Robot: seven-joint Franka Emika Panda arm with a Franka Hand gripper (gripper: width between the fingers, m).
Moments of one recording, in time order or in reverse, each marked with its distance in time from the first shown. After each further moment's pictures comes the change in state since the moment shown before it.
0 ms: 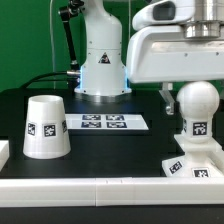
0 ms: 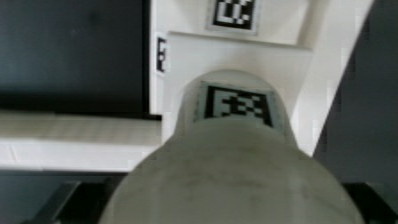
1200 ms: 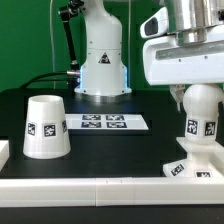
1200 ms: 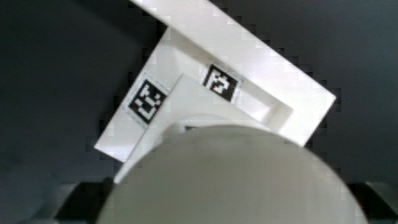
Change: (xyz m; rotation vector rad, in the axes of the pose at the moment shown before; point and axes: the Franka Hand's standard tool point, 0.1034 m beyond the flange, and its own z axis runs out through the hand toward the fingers) arm -0.008 -0.015 0.003 0.056 -0.097 0.980
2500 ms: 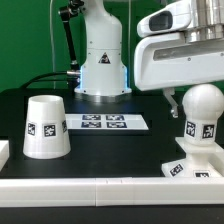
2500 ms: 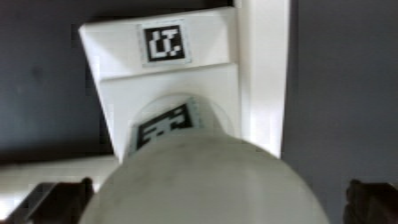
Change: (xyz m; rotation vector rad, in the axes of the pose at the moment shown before) arm 0.000 -0.003 -0.001 -0.015 0.007 -1.065
